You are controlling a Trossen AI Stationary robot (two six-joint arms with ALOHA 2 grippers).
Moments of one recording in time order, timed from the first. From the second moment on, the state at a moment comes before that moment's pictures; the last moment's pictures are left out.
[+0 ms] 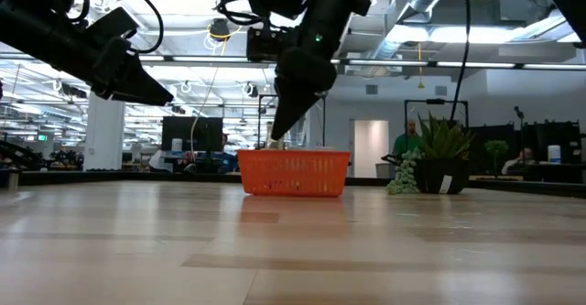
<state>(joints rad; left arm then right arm) -0.11 0.59 0.19 -0.01 -0.67 -0.21 -0.01 2.08 1.68 -0.74 0.07 -0.22</state>
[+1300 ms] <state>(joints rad) -0.11 0.59 0.19 -0.01 -0.69 -0.21 -0.04 2.08 1.66 -0.67 0.05 -0.24</state>
